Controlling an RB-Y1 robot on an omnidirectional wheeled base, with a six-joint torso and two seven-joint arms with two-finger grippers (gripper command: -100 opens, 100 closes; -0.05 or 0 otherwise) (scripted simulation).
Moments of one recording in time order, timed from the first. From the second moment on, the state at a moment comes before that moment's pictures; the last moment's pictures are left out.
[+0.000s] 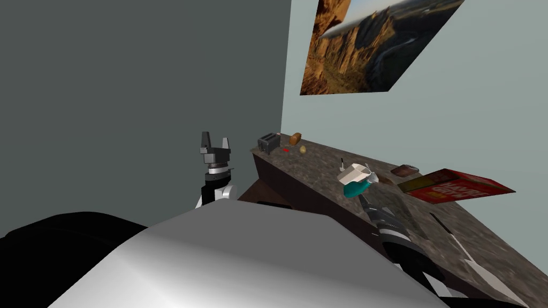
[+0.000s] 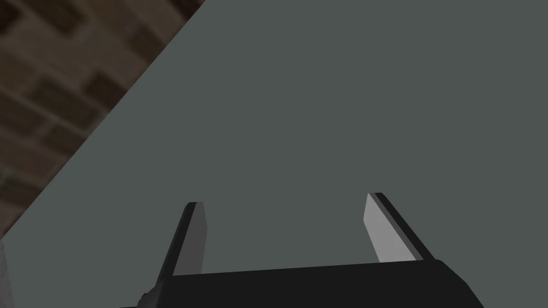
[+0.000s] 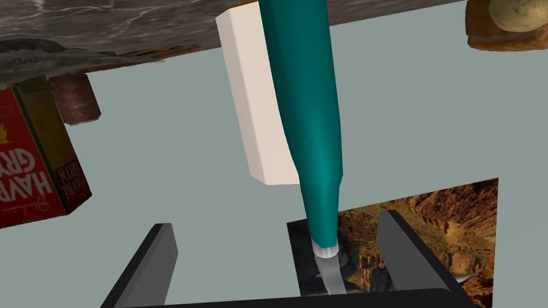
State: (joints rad) left arm 0.49 -0.04 0.02 -2.34 0.03 -0.56 0.05; right arm 0.79 -0.35 -0.46 -1.88 0.36 -0.16 0.45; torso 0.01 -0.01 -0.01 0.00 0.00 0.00
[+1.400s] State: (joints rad) left arm 0.49 -0.04 0.02 -2.34 0.03 -0.56 0.05; right arm 0.55 -0.53 -0.50 -1.54 0.25 -0.13 0.61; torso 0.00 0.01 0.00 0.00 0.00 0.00
